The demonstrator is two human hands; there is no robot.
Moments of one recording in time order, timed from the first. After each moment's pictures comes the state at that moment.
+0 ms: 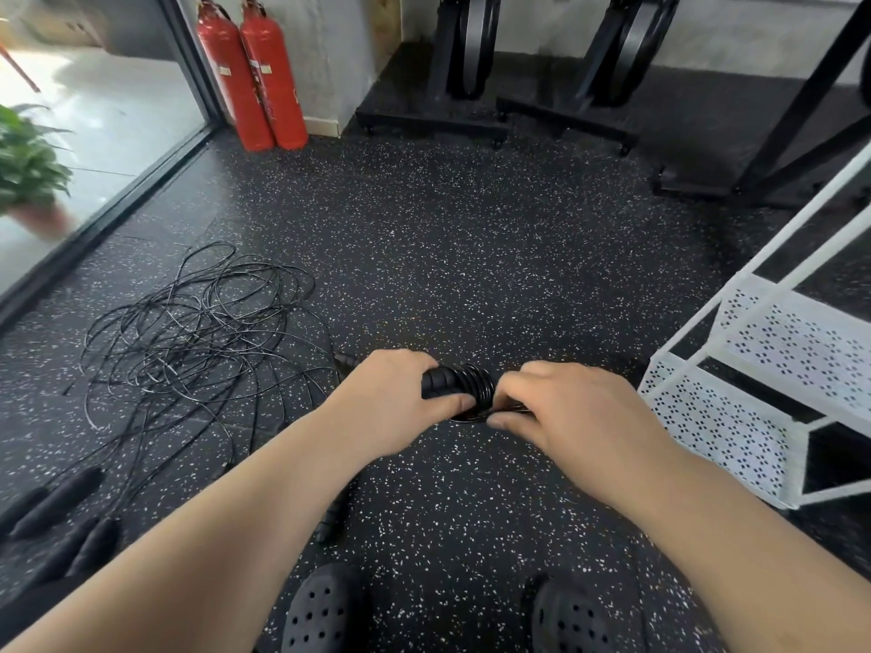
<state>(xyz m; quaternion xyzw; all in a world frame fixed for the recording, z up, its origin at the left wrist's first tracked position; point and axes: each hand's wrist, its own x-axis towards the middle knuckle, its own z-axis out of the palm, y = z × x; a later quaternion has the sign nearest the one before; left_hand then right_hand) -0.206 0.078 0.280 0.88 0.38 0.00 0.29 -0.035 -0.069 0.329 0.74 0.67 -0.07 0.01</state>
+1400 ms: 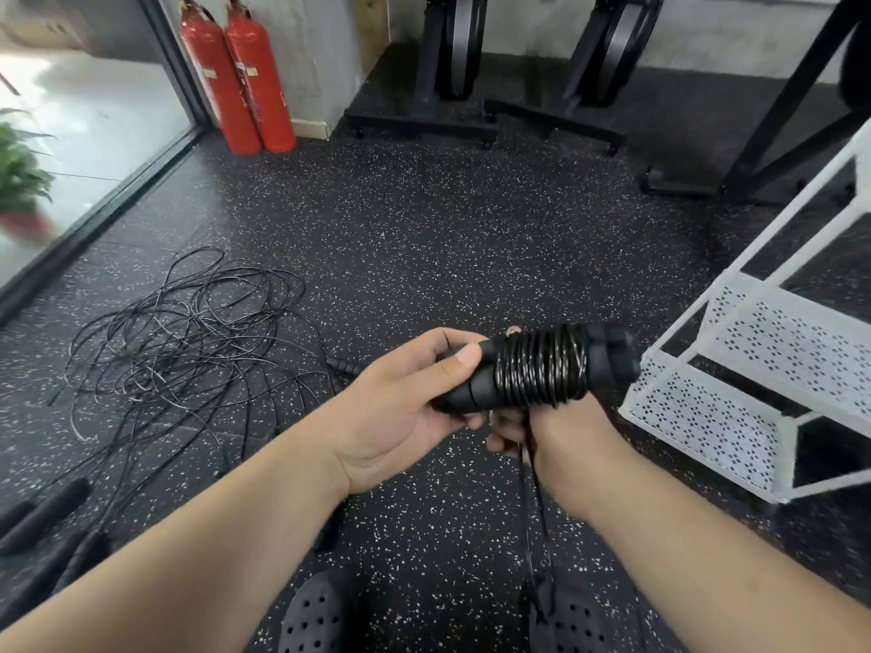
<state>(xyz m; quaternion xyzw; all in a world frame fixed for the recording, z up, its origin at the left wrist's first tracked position) -0.201 0.048 0.302 0.46 0.18 0.17 0.86 -0.058 -0.057 0.302 0.66 0.16 -0.48 -0.55</state>
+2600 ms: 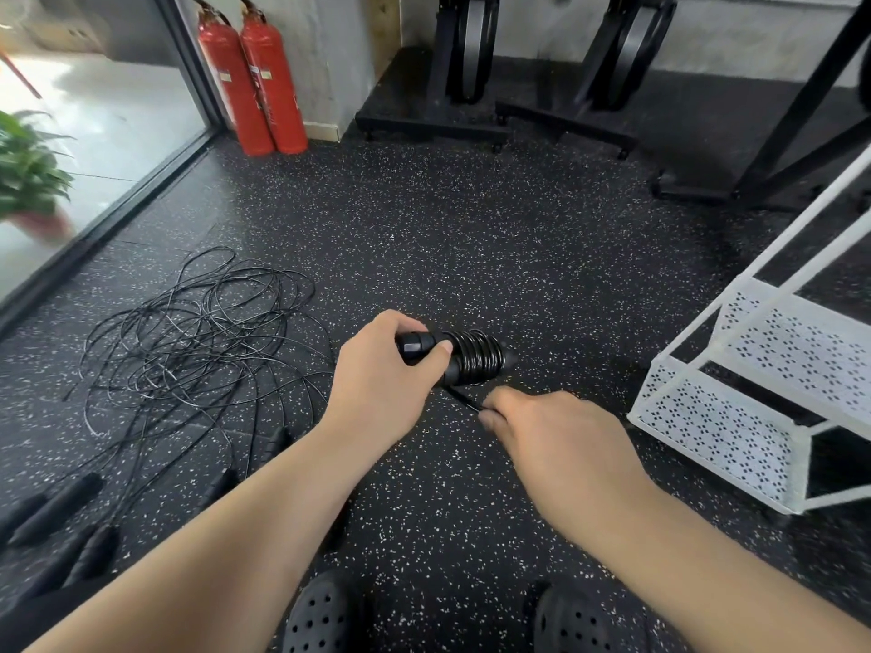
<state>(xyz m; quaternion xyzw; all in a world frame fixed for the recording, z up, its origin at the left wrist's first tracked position) -0.195 0.071 0.287 0.73 0.51 0.25 0.38 -0.060 -0.075 0.317 0.79 0.61 -0.08 -0.02</state>
